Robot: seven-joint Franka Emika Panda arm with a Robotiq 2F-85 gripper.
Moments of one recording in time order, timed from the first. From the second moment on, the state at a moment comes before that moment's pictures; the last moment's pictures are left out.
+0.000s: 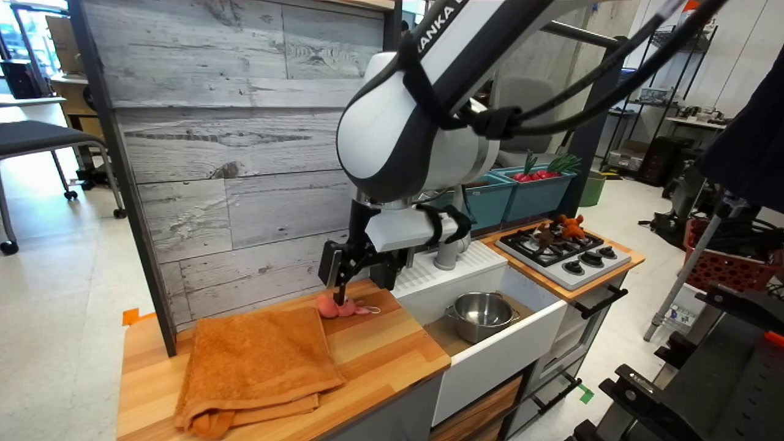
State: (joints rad) arm 0.27 1.12 0.03 -1.42 0.04 2.59 0.17
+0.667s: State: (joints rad) arm 0.27 1.20 0.04 -1.30 0.04 2.59 0.17
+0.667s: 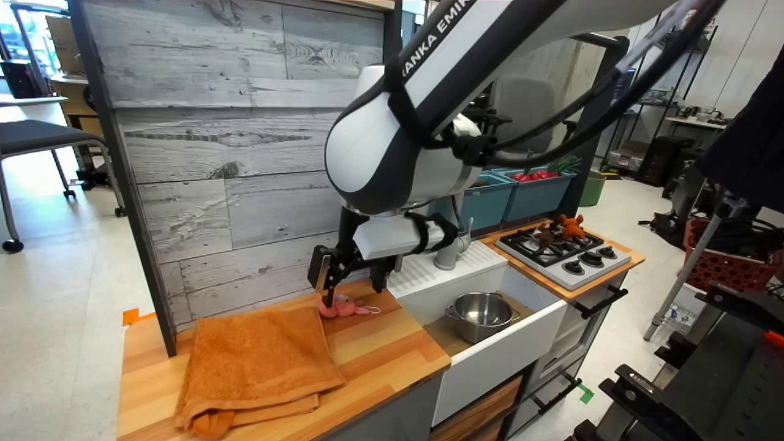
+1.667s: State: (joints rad) arm 0.27 1.33 0.04 -1.13 0.04 2.58 0.17
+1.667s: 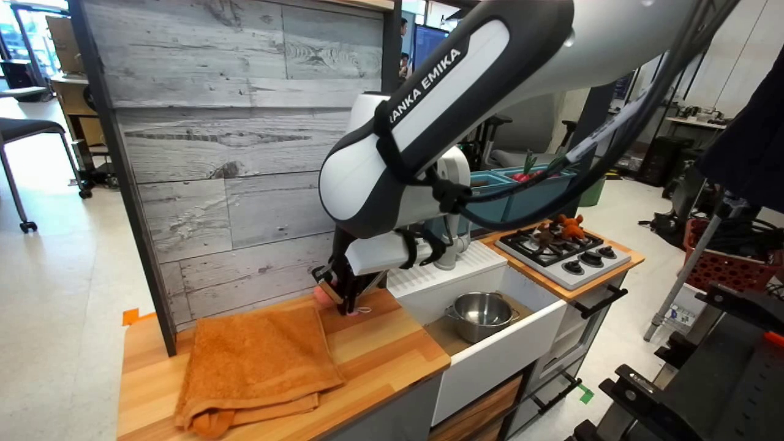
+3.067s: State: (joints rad) arm 0.10 1.15 -0.14 -1.42 0.08 2.33 0.44
